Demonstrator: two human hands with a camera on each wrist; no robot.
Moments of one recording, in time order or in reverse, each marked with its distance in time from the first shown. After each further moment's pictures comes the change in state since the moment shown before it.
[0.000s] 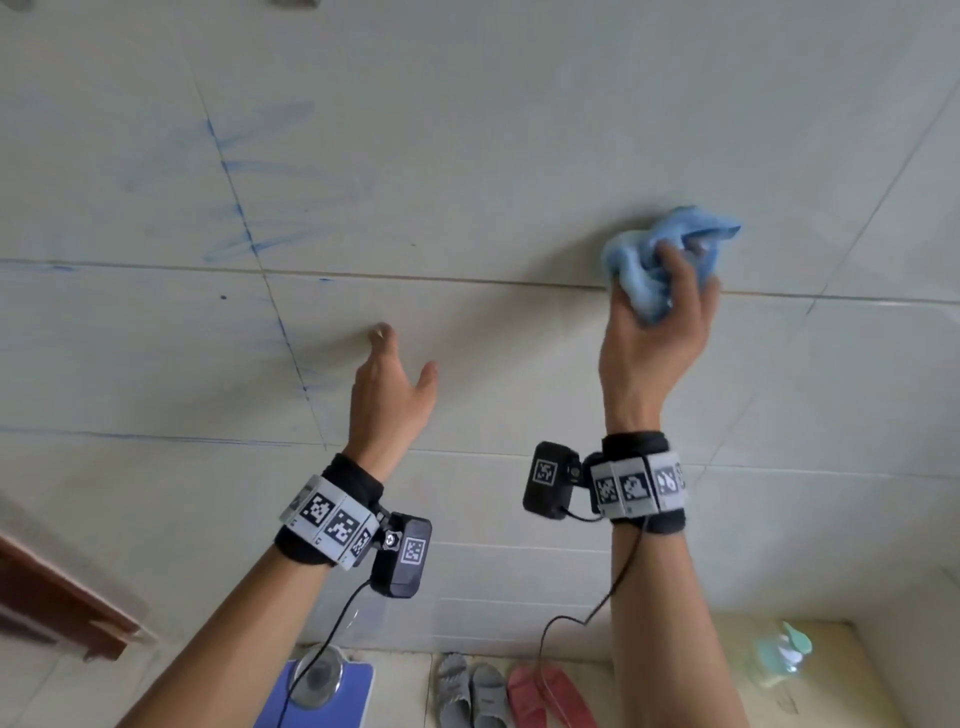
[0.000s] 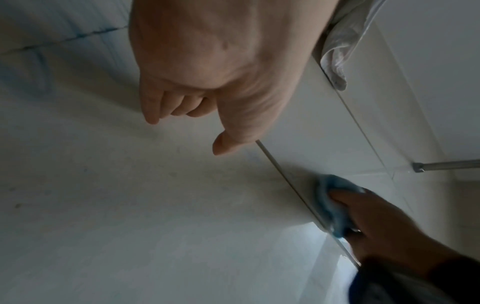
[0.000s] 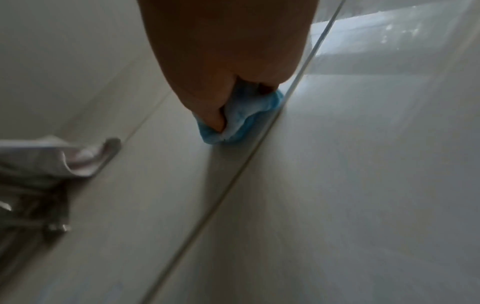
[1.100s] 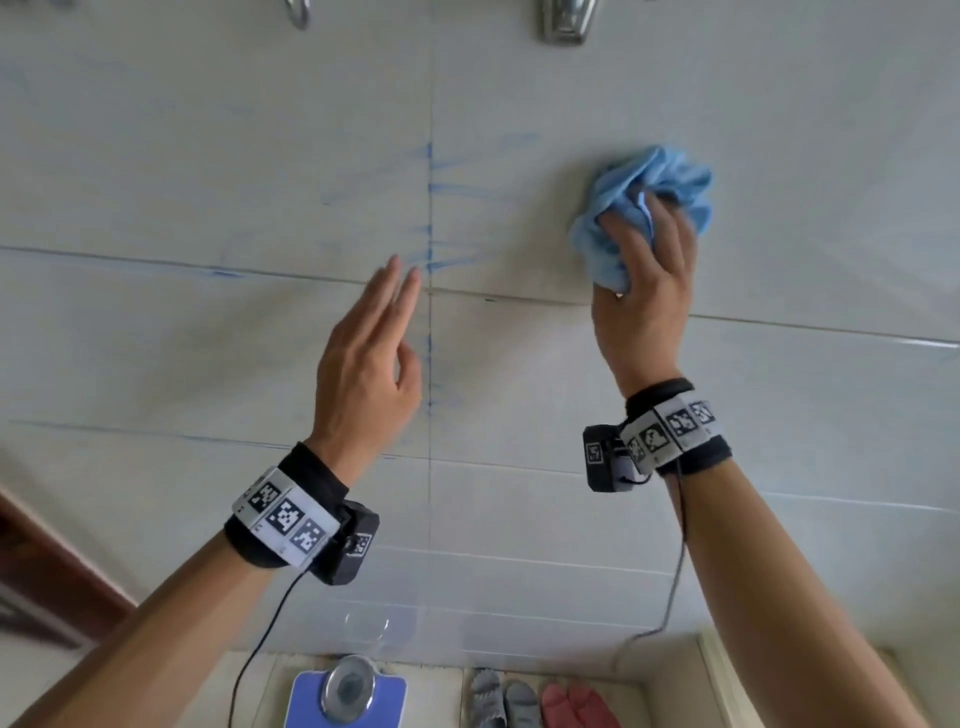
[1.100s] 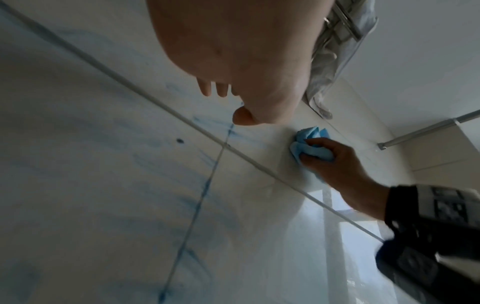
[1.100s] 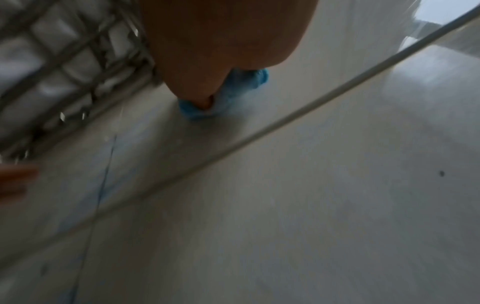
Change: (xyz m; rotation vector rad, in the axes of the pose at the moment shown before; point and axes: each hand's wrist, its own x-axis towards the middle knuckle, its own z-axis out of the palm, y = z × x) left_hand 0.054 -0.137 -0.145 0.073 0.353 0.652; right_hand -0.059 -0.066 0.142 -0.326 -0.321 -0.690
